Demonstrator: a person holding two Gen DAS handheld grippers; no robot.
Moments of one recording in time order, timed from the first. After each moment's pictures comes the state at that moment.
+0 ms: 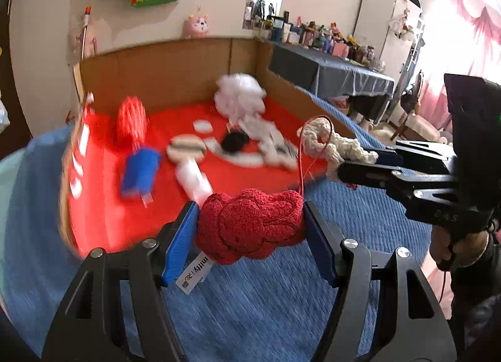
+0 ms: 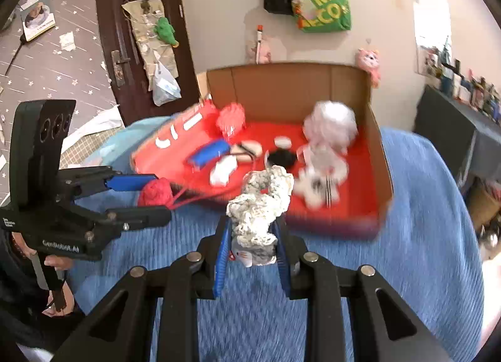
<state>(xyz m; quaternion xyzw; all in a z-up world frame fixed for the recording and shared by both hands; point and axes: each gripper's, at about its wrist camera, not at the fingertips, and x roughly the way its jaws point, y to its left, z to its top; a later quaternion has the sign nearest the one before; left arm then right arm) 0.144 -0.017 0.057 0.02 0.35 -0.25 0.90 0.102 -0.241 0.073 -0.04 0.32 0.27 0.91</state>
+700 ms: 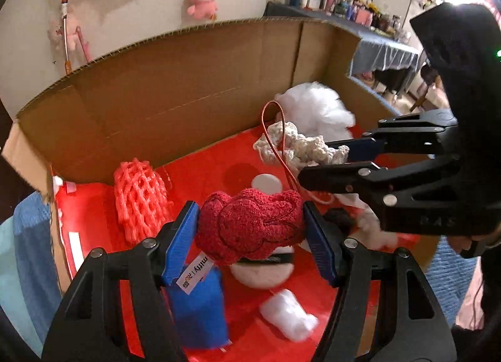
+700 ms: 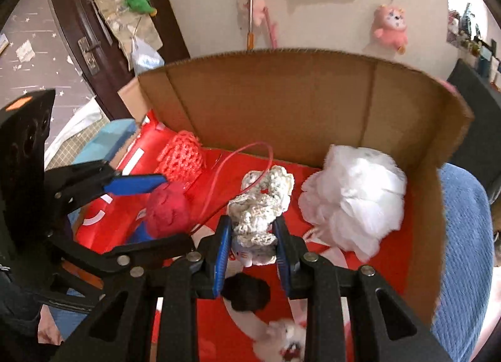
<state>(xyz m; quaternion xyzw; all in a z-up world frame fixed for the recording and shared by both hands) 0.347 -0.020 0.061 0.08 0.42 -0.23 0.87 0.324 -0.183 0.068 -0.04 0.45 0.28 0.85</state>
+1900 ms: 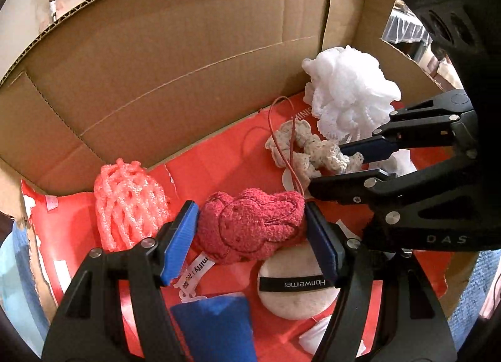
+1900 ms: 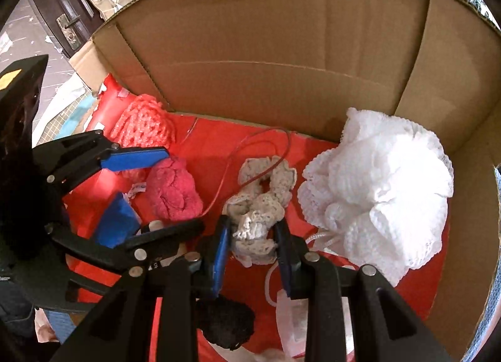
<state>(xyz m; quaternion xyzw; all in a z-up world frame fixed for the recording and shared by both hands) 0.388 -0.050 0.021 0.13 0.46 -0.21 0.85 0.368 -0.168 0.028 -0.06 0.53 0.26 0.81</state>
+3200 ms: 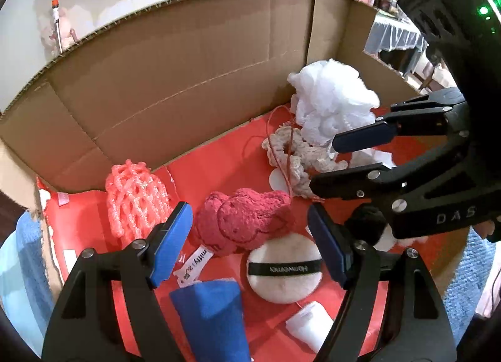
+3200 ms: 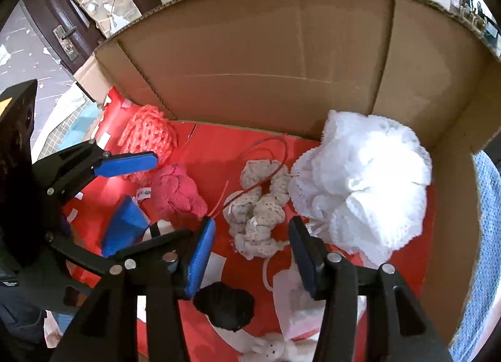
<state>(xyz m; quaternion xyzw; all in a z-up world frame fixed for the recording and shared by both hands) 0.360 -0.029 0.042 0.12 0.45 -0.22 0.86 0.362 -0.174 0.036 -0.04 0.52 0.26 0.81</state>
